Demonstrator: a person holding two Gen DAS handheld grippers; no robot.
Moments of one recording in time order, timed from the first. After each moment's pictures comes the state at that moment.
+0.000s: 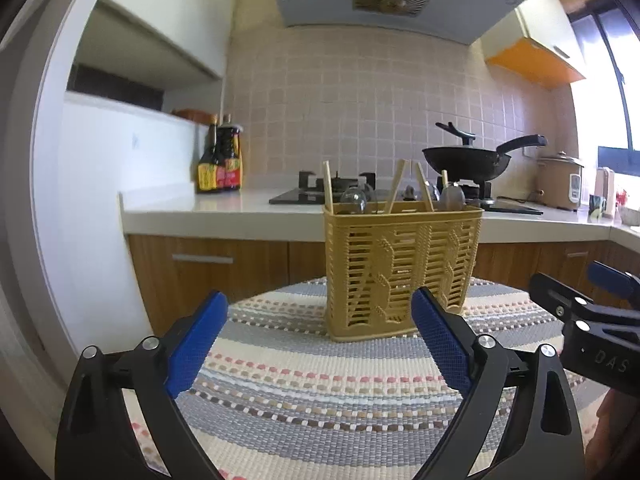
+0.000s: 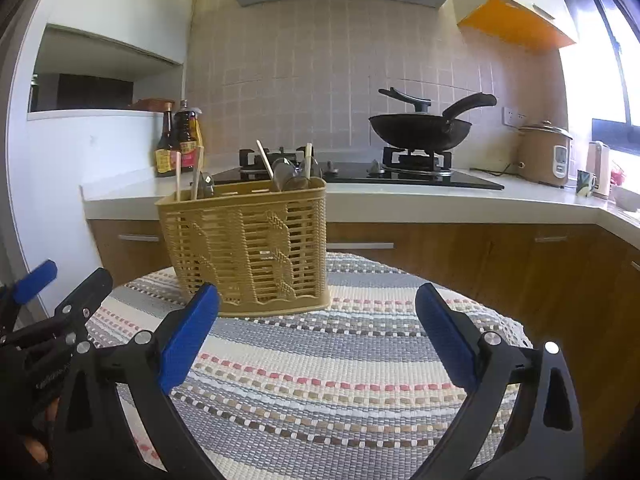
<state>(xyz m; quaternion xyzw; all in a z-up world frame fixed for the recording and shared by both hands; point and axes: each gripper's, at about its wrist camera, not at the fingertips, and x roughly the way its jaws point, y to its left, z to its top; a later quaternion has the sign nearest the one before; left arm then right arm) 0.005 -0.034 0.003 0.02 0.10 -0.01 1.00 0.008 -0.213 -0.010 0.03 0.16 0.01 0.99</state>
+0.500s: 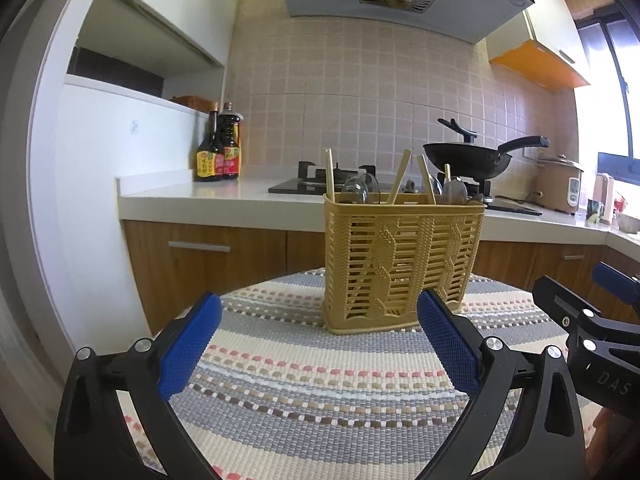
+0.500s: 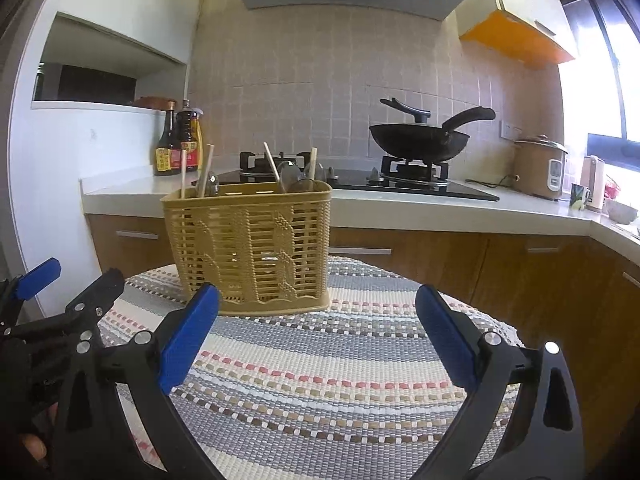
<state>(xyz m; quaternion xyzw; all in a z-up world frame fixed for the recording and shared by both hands) 0.012 -0.022 0.000 0.00 0.12 -0.01 0.99 -0.001 -0.202 -0.009 0.01 0.14 0.00 0.99</state>
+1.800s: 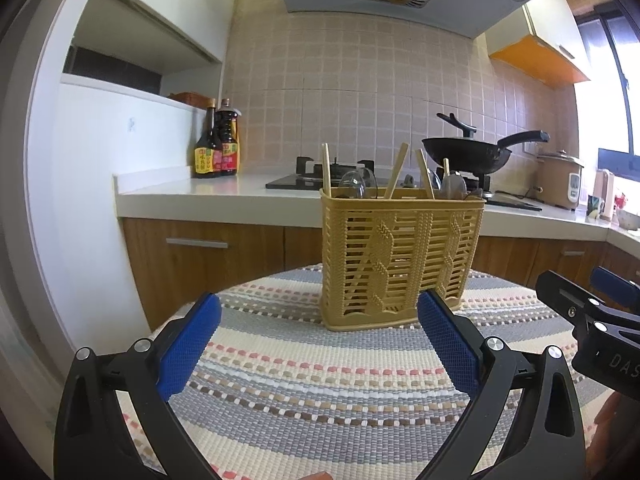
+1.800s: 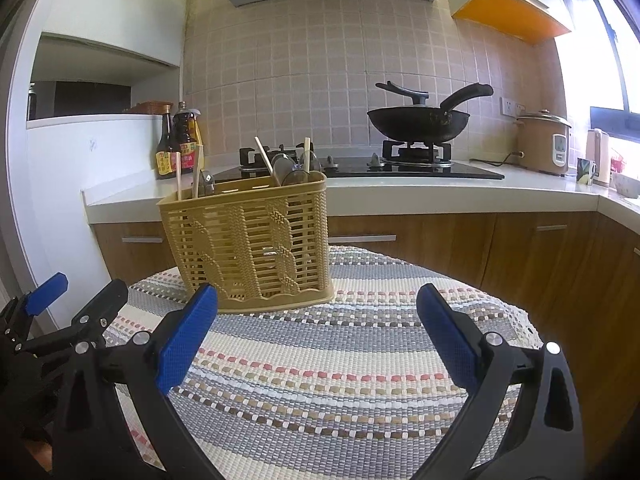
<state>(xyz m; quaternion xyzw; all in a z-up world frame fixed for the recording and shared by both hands) 0.015 -0.025 0.000 0.00 0.13 -0.01 0.99 0.005 -0.212 -0.010 0.05 0.16 0.01 0.99</state>
